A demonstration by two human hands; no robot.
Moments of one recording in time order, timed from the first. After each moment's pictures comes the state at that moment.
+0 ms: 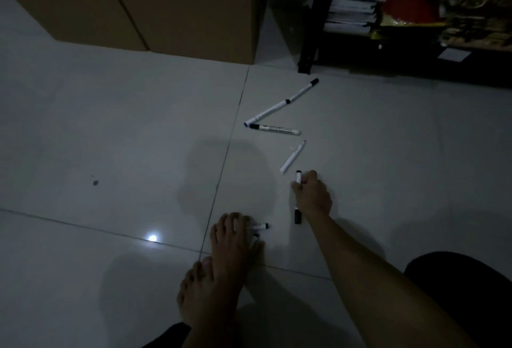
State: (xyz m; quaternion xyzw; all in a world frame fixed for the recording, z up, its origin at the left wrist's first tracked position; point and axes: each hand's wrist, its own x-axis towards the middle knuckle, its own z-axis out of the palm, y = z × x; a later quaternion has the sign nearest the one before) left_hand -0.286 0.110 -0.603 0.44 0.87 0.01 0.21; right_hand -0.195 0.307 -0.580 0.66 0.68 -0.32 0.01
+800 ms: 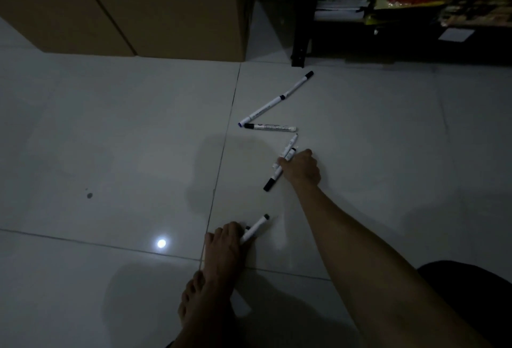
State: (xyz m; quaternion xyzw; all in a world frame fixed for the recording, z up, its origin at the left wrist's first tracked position) left_hand -0.310 0.105 -0.610 0.46 0.86 0.05 0.21; right_hand -0.248 0.351 -0.580 0.71 0.60 -0.37 -0.01
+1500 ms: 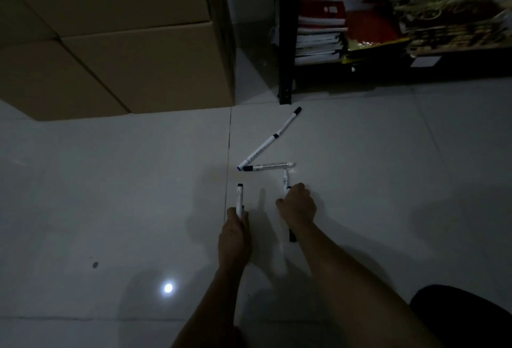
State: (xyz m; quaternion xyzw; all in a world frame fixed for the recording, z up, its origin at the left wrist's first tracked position) left_hand -0.365 0.225 -0.561 0.32 0.87 0.24 0.29; right_hand -0.273 0.352 -0.583 0.71 0.62 -0.34 0.03
